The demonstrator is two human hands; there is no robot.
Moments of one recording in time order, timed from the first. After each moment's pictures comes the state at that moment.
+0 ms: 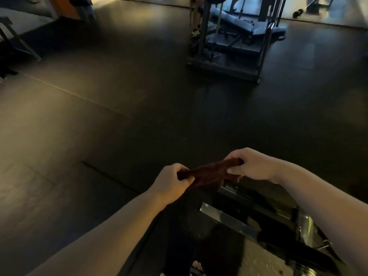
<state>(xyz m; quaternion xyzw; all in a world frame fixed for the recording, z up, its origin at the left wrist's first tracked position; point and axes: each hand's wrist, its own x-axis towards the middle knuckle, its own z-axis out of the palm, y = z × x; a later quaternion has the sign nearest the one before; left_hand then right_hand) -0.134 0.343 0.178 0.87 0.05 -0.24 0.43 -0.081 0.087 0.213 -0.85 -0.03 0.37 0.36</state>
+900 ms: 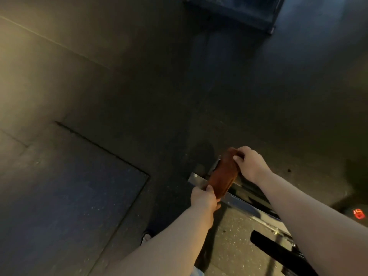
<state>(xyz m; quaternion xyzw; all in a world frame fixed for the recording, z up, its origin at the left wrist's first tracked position) -0.124 0.191 -0.035 0.47 0.48 -0.39 0.63 -0.034 0.033 -0.021 -0.91 0.16 0.27 0.27</state>
